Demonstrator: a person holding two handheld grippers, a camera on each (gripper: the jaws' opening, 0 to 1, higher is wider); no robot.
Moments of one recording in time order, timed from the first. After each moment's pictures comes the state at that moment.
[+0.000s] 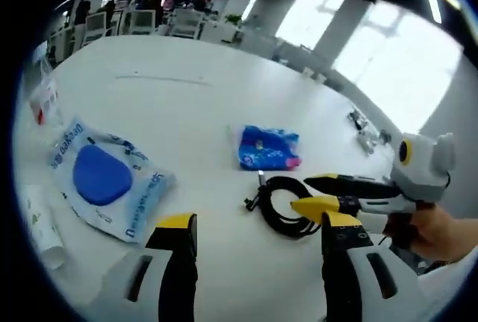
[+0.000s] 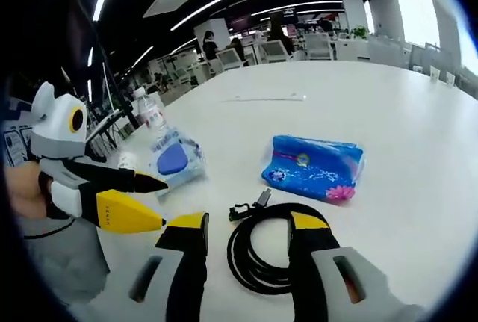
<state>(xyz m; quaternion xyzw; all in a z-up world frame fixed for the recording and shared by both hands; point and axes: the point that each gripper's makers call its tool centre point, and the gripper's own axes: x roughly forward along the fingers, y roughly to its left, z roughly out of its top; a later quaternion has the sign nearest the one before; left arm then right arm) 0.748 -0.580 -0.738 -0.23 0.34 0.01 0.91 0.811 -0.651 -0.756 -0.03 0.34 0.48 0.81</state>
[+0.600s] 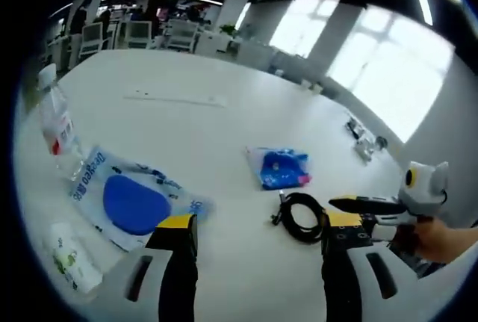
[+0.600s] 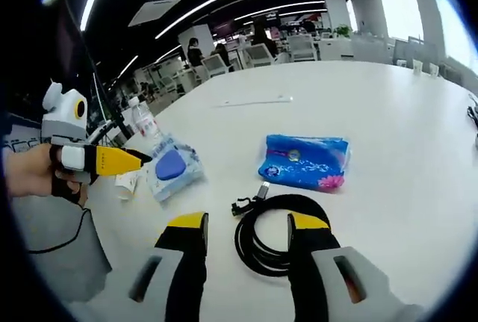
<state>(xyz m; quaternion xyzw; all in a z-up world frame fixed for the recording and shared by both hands) 0.732 -0.523 -0.708 -0.22 0.31 0.01 0.93 0.797 -0.665 -0.738 -0.01 0.33 0.45 0.83</state>
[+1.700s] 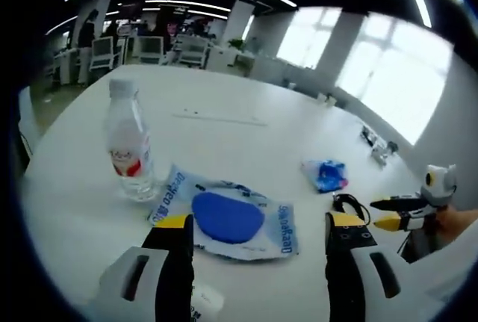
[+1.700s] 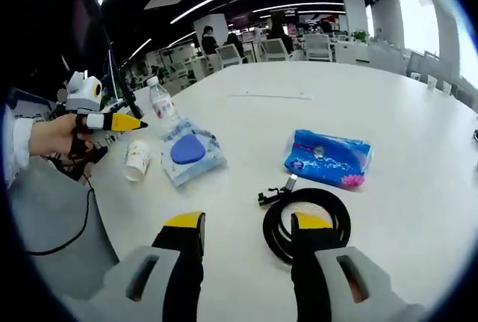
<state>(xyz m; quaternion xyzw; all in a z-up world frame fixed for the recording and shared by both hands) 0.693 -0.399 -0.705 -0.19 0.28 0.03 0.94 0.766 -0.651 -0.740 -0.06 0.33 0.48 0.81</state>
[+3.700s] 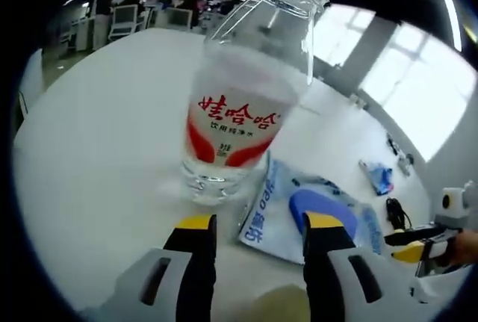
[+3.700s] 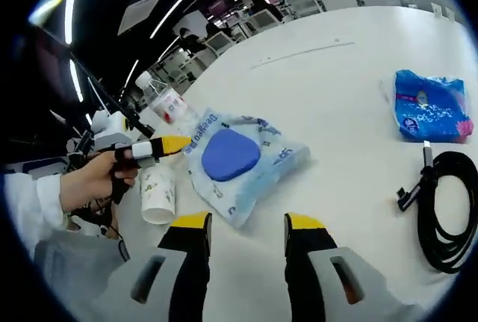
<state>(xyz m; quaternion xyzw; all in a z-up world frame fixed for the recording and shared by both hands) 0.706 -0.297 -0.793 -0.25 0.32 0.09 0.91 0.720 -0.511 -0.793 0.06 0.45 0.47 0.76</state>
